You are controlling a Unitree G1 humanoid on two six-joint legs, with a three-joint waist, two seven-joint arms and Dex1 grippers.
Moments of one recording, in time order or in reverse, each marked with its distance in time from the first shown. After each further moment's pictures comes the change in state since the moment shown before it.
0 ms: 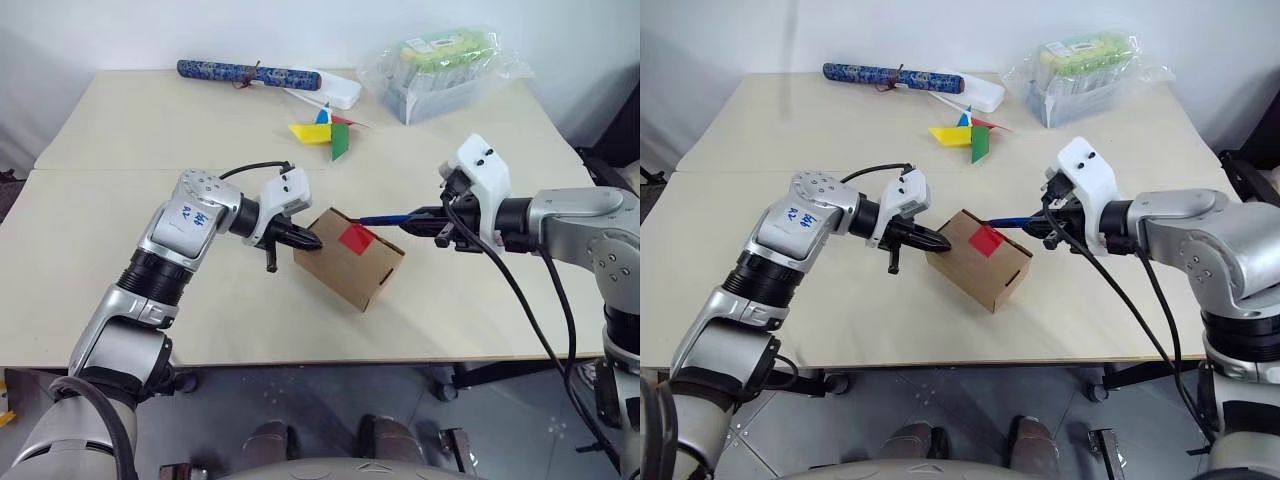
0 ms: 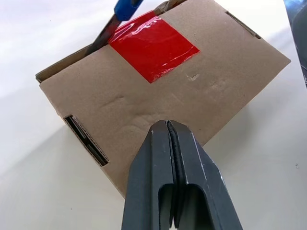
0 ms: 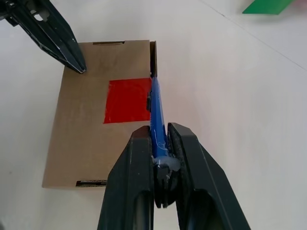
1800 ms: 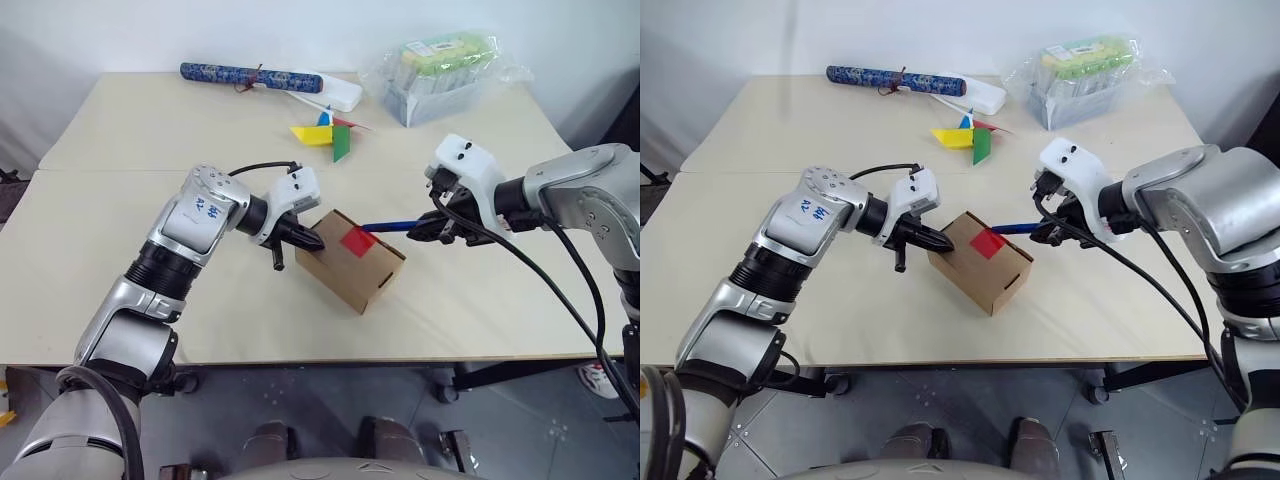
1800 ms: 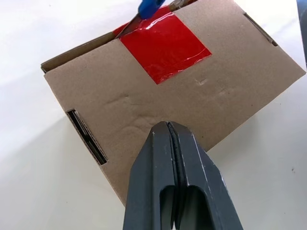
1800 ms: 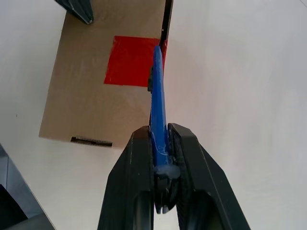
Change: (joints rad) left arm -0.046 -0.020 -0.051 -0.004 0.030 0.118 0.027; right arm -0.232 -0.115 0.292 0.144 -0.115 0.084 0.239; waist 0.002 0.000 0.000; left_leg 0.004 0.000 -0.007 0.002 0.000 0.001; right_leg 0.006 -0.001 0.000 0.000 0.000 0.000
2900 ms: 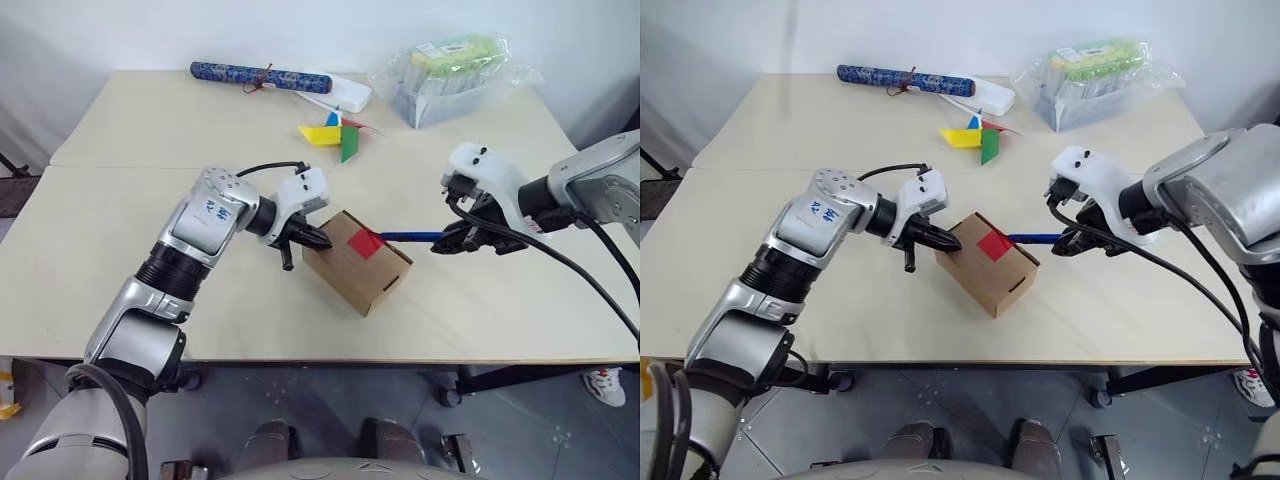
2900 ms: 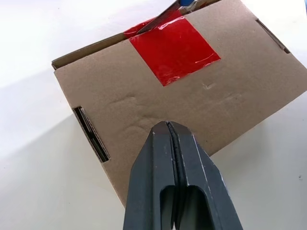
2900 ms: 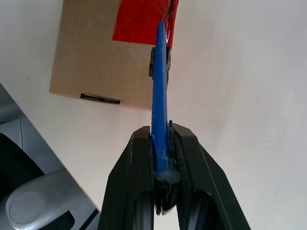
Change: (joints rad) left arm -0.003 -0.040 -0.003 0.011 0.008 -0.001 0.047; right arm -0.119 -0.139 0.136 -0.032 0.040 0.127 0.102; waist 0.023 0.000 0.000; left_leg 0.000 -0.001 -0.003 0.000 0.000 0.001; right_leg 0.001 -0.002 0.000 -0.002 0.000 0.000
